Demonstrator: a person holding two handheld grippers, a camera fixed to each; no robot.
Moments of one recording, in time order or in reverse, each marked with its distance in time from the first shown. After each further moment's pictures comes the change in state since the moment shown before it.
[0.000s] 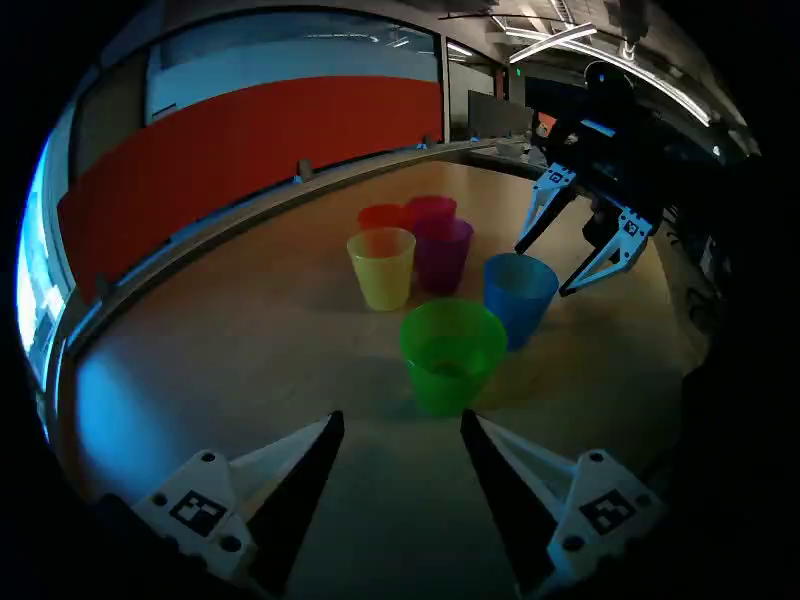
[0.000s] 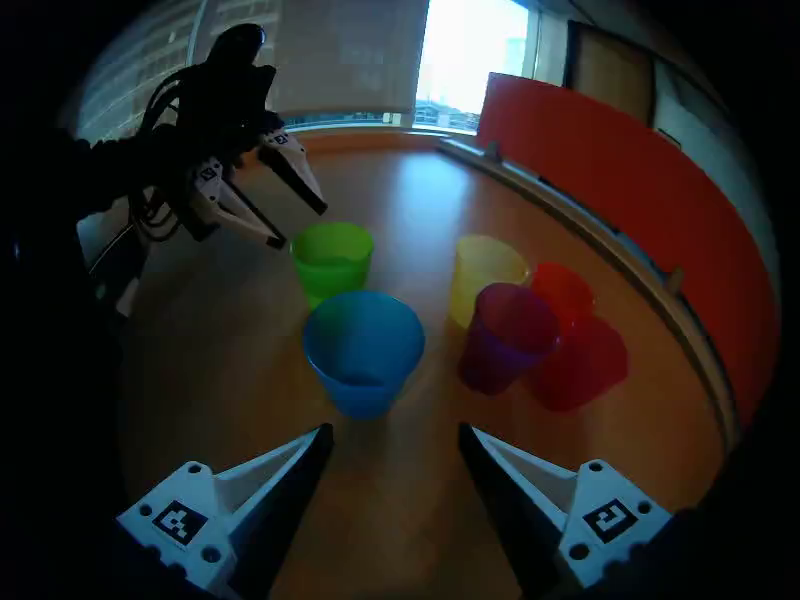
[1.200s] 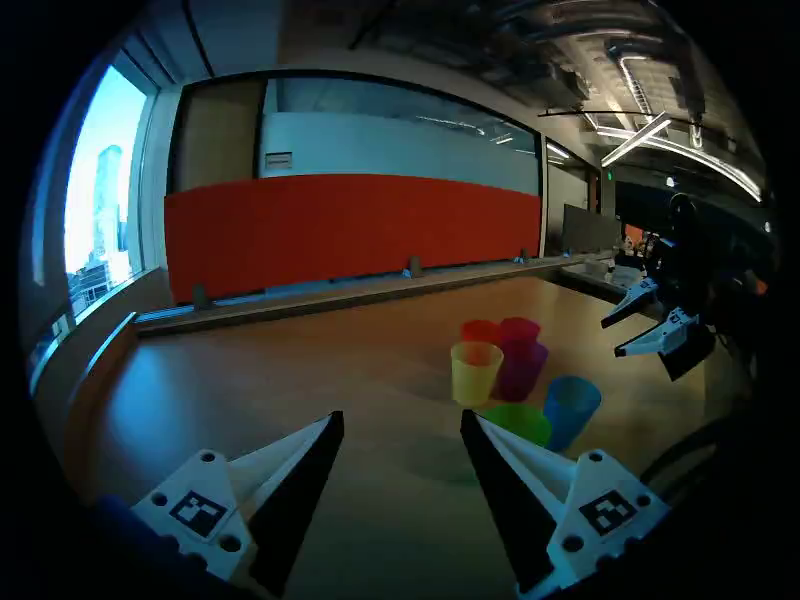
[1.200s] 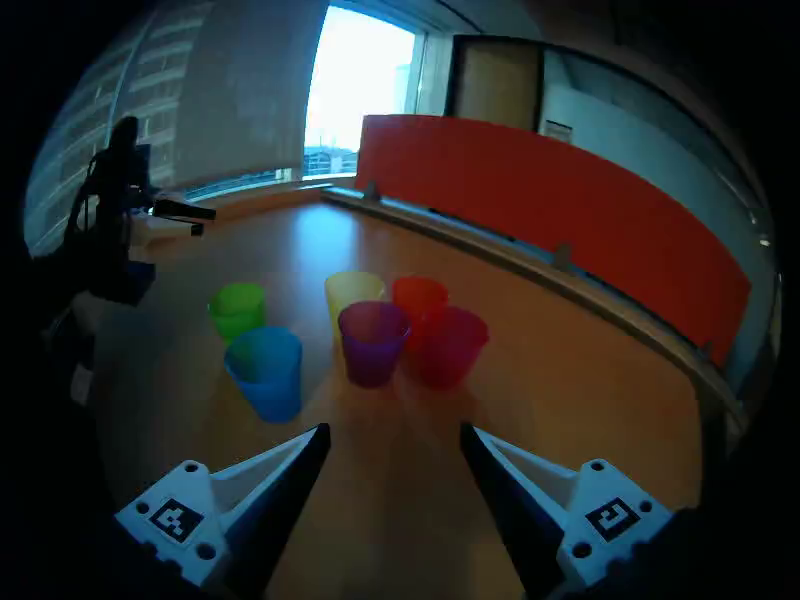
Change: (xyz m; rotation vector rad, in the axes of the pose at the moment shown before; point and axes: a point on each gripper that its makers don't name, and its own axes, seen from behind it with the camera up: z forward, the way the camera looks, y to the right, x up) left arm 0.049 -0.059 -0.077 0.309 0.351 -0.226; right arm -0.009 0.060 -0.074 -0.307 0.180 0.230
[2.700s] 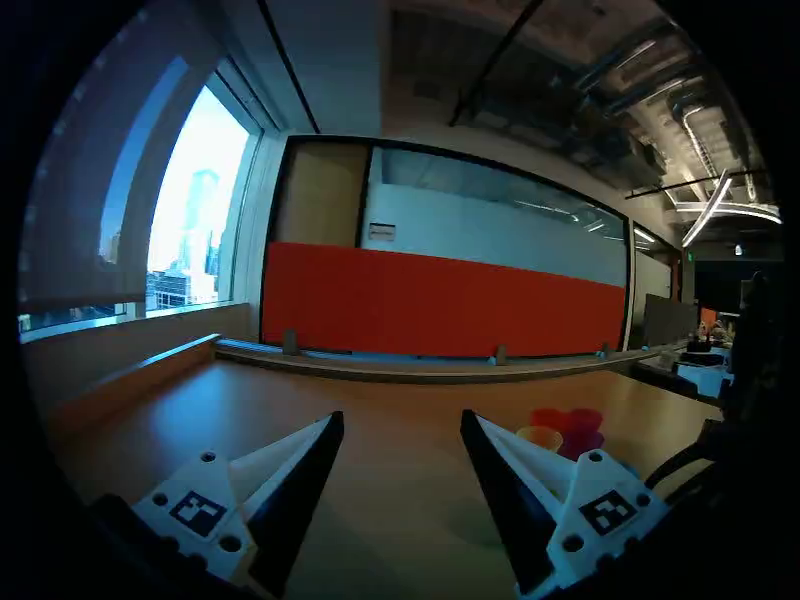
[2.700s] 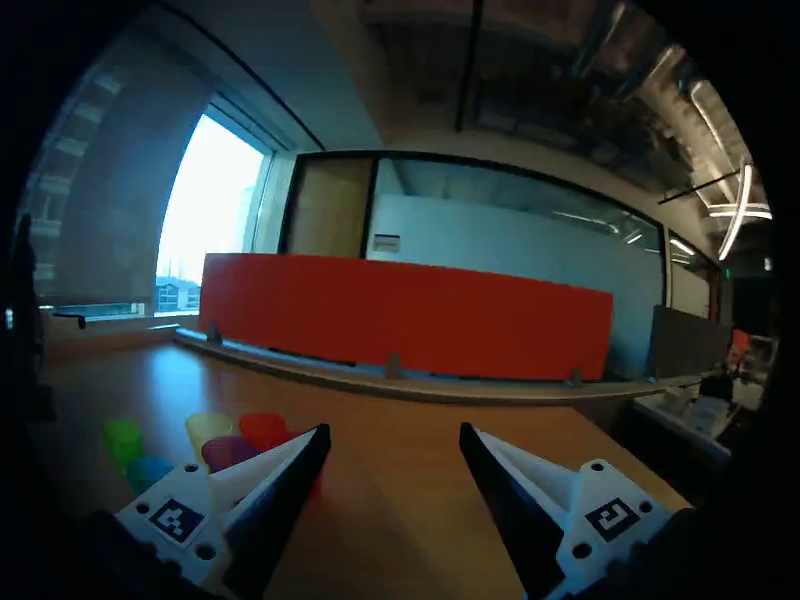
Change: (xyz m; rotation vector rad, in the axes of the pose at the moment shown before) left arm 0.036 -0.033 -0.032 0.339 0.288 -0.140; right arm 0.066 0.093 -0.050 -0.562 0.469 0.174
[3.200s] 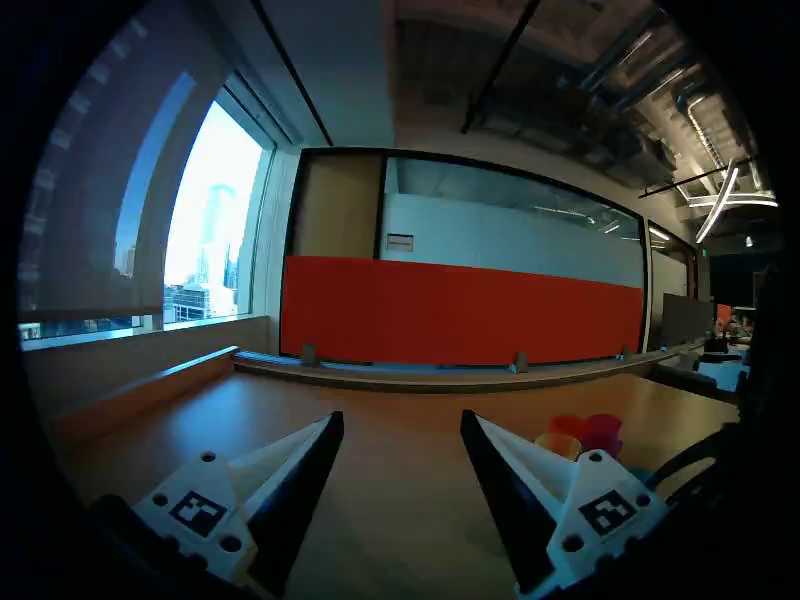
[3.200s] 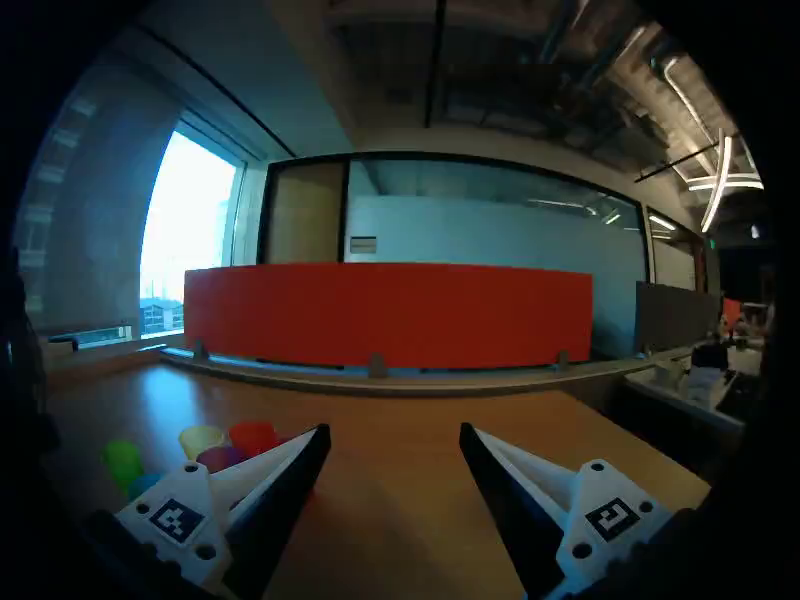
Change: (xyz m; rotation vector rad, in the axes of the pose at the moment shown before) left arm 0.008 -0.007 0.004 0.077 0.042 0.031; right arm -0.005 0.018 -0.007 -0.057 0.000 0.099
